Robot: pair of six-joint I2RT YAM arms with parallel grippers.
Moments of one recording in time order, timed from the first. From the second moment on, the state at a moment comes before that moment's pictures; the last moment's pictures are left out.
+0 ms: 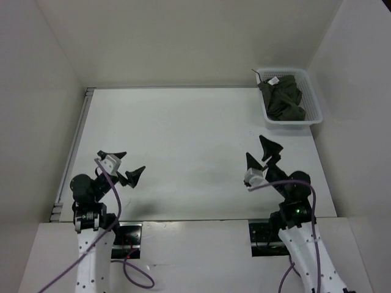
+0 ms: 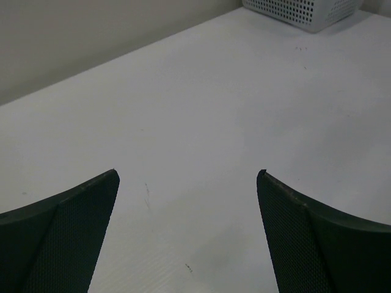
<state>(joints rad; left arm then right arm) 0.22 0.13 0.20 -0.03 0.80 0.07 0.18 0.14 0.16 0.11 -0.51 -1.14</state>
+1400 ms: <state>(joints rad) -0.22 1.64 1.17 -0.27 0.37 0.07 0.03 2.24 1.98 -0.19 0.18 -0.03</state>
